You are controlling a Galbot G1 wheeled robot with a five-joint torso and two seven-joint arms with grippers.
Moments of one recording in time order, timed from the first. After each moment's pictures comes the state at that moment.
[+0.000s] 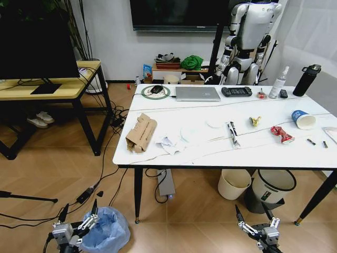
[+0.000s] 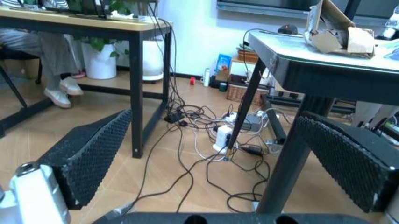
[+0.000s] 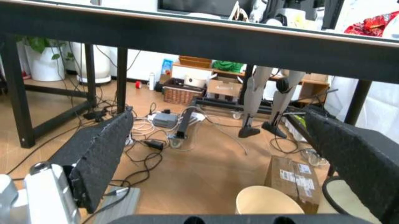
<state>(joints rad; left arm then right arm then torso) 1.93 -1.46 -0.76 -1.98 -0.36 -0.41 0.10 -1.74 1.61 0.92 1.71 0.16 0.60 -0.53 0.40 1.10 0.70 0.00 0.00</state>
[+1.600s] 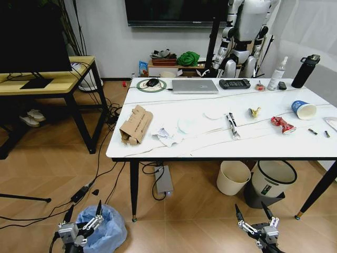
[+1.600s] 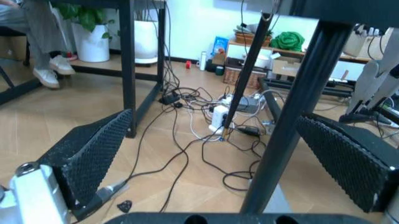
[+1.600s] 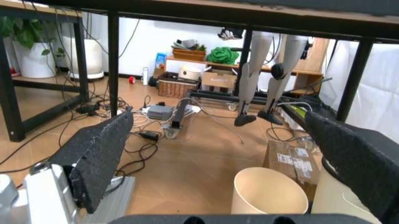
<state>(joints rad) 1.91 -1.47 -0.74 -1.96 -0.35 -0.38 0.09 -1.73 1.61 0.92 1.70 0.17 0.59 -0.53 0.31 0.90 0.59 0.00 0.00</state>
